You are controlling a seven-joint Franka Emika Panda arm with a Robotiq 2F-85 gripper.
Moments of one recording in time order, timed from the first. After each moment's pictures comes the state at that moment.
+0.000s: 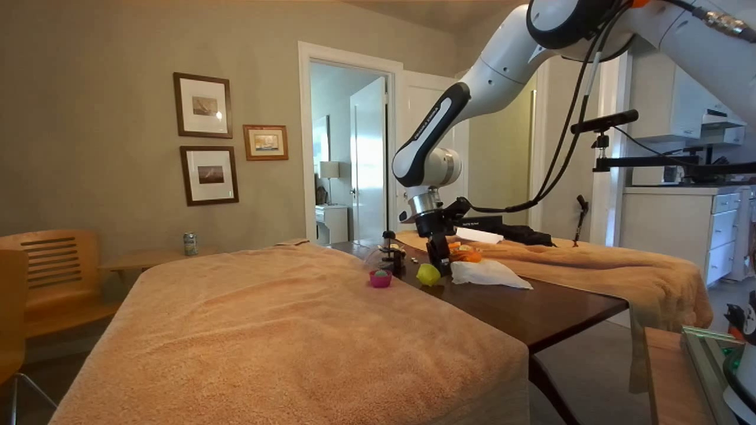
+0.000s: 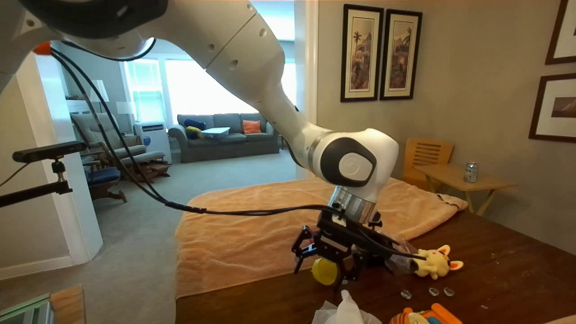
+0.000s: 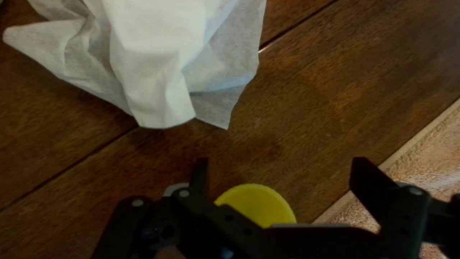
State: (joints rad) arm -0.27 0.65 -0.05 -1.71 0.05 1.94 -1.02
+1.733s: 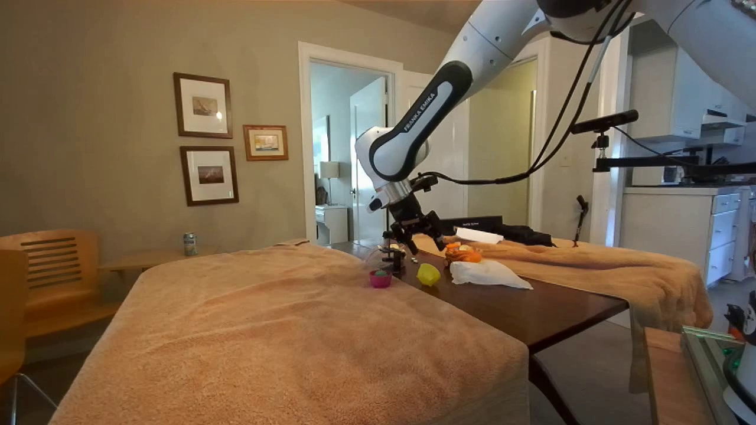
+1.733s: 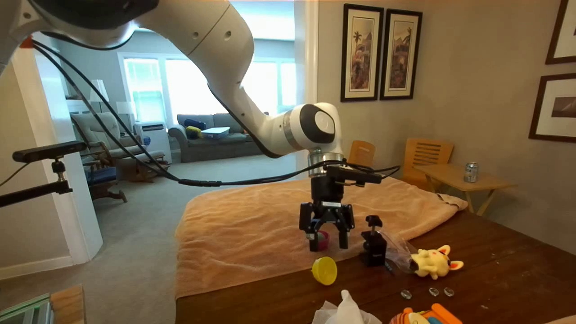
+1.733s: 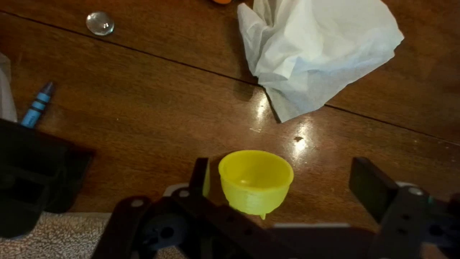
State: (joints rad) arm -0.09 0.58 -0.03 -1.71 -0.46 1.96 -1.32
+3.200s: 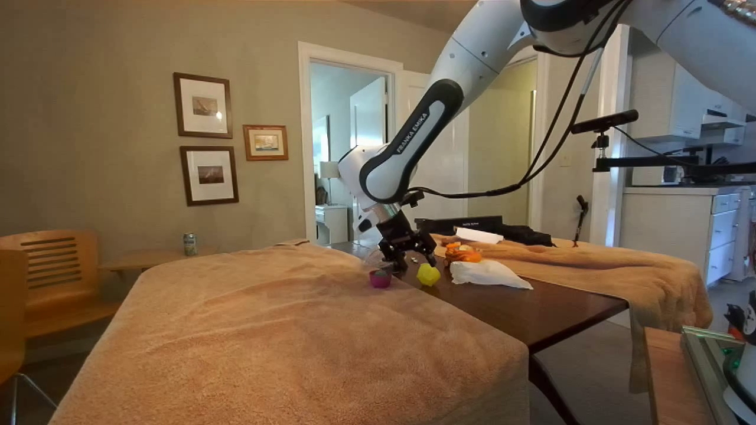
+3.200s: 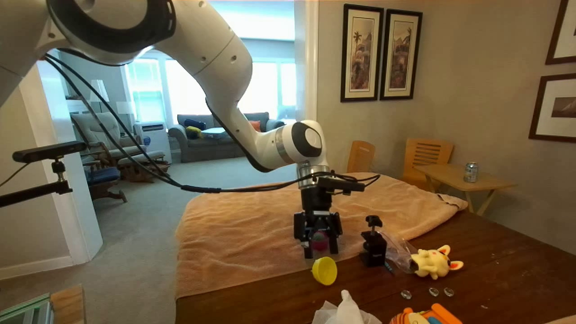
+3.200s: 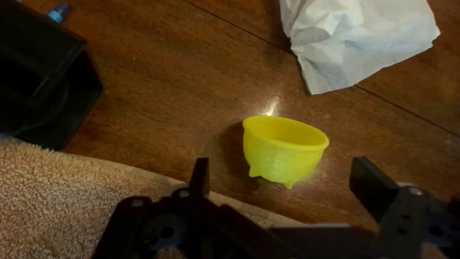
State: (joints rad) arm -0.02 0.65 -0.04 -1.69 -0.53 1.99 -1.32
